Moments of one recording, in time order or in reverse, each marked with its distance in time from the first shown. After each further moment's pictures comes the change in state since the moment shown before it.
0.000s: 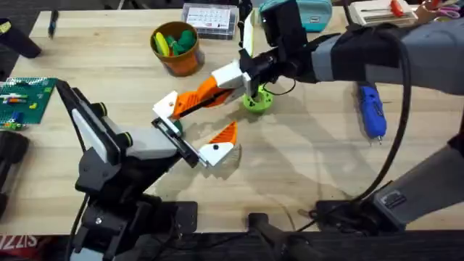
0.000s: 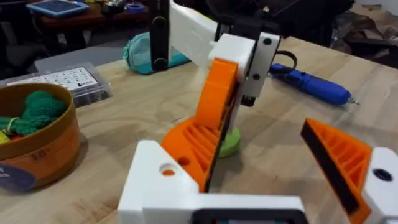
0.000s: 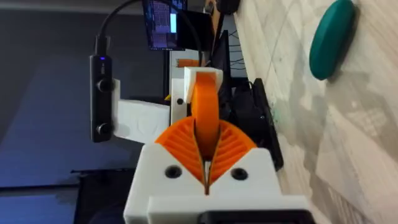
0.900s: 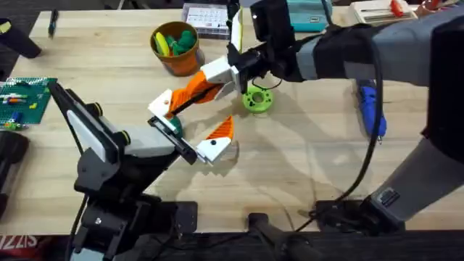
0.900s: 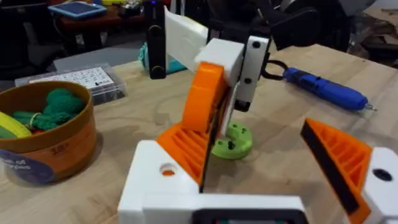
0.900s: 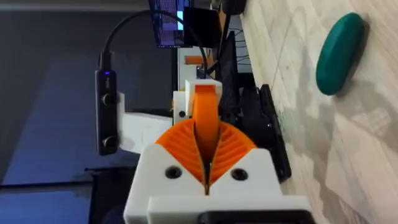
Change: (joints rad) left arm 0.012 0.000 0.000 0.008 -0.044 -0.002; right arm 0.030 0.092 0.068 0.182 -0.014 0.197
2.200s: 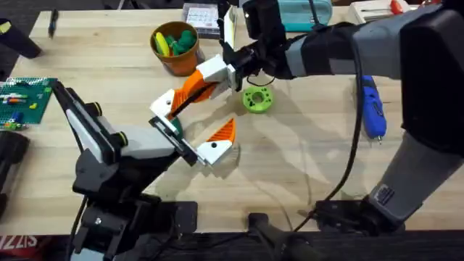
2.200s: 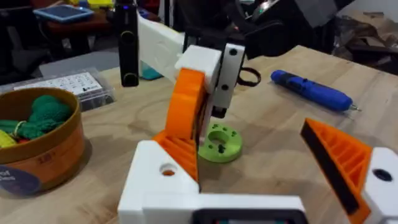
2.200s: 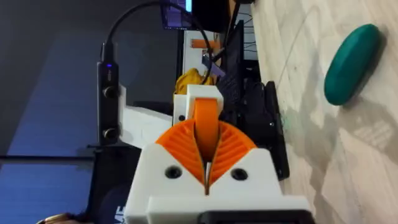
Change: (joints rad) left arm 0.009 0.000 0.000 0.018 0.056 -0.014; right arm 0.010 0.079 0.073 0.046 -0.080 -0.008
